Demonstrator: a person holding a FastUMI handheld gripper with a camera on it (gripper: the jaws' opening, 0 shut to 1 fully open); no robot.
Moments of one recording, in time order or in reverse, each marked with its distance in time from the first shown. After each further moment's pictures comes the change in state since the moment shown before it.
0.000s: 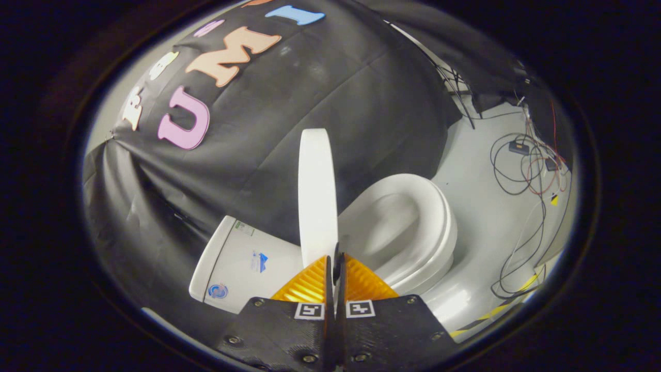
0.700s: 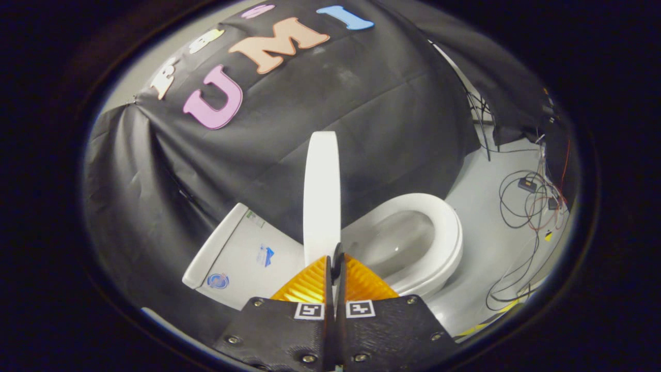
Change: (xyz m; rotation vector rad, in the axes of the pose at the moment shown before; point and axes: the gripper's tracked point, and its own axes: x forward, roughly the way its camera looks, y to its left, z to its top) arm -0.010 0.050 -0.002 -0.180 -0.049 0.024
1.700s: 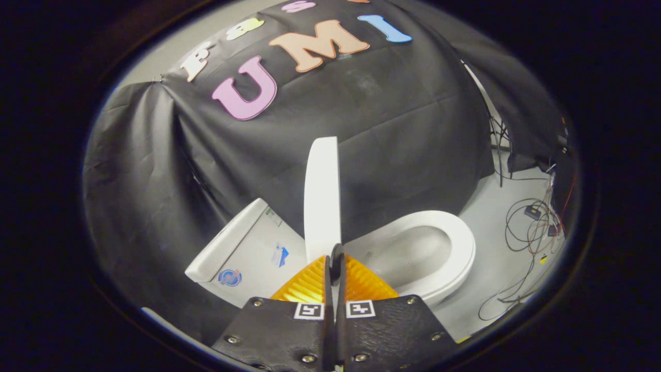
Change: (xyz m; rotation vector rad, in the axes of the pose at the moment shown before) arm -0.005 0.063 0.000 -0.136 -0.055 0.040
